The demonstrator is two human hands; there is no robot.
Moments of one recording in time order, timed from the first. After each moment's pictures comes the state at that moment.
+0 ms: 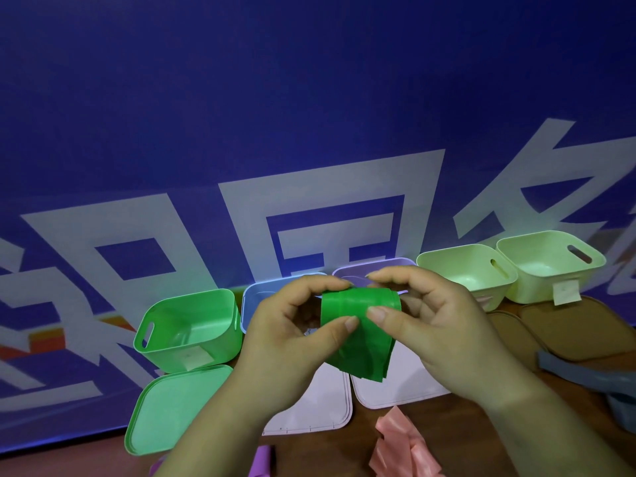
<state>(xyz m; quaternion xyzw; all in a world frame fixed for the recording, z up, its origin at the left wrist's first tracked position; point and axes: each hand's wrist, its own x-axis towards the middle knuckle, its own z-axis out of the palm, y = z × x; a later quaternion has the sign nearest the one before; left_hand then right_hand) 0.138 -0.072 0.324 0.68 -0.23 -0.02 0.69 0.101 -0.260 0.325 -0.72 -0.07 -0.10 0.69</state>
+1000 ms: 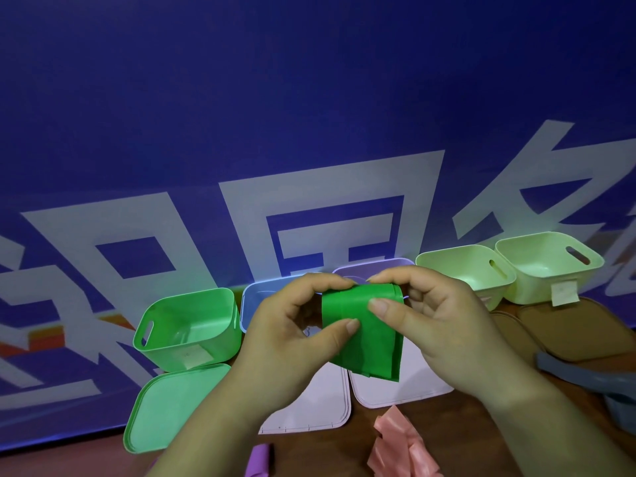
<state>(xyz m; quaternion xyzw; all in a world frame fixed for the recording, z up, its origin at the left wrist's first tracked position) 0.139 -0.070 0.324 0.70 -0.27 -0.01 0.66 0.102 -0.264 0.329 -0.73 -0.07 -0.09 0.67</state>
